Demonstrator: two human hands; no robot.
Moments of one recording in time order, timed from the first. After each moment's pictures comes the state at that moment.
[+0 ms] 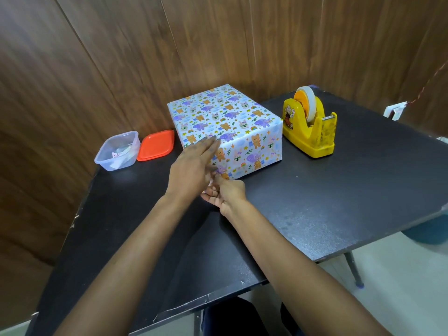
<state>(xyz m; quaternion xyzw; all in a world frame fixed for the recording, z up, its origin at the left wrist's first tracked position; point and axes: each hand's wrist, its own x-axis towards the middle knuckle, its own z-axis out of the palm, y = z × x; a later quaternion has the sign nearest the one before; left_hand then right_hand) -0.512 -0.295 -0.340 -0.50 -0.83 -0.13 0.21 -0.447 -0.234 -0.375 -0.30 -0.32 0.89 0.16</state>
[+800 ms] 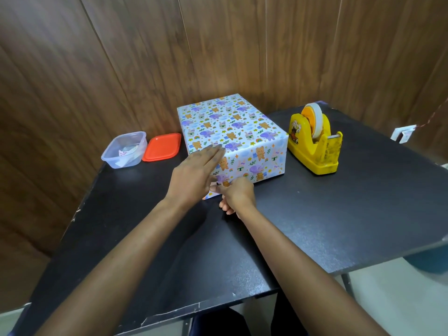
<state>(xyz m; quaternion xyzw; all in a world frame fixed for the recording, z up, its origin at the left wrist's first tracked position) -0.520 -0.298 -0.349 -0.53 -0.79 -0.11 0.29 -0.444 -0.200 -0.374 -0.35 -0.70 0.62 0.06</state>
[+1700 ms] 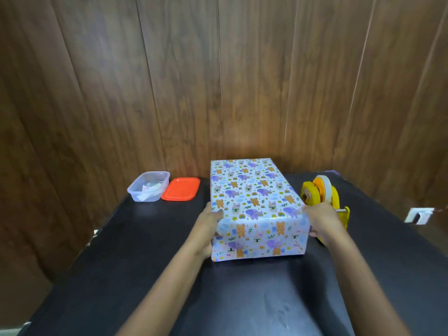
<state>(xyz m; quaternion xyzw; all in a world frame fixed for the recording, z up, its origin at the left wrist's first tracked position) -0.469 -0.285 -0.307 -0.07 -0.64 -0.73 -0.24 -0.394 -0.064 -0.311 -0.43 -0.73 0.49 0.20</state>
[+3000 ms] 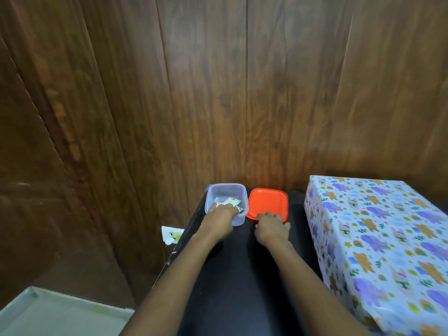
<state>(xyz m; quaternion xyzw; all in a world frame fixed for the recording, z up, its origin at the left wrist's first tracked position) -0.709 -0.425 -0.345 -0.23 -0.97 -0.12 0.01 -0.663 -0.293 -0.351 -0.16 -0.98 0.13 -0.02</state>
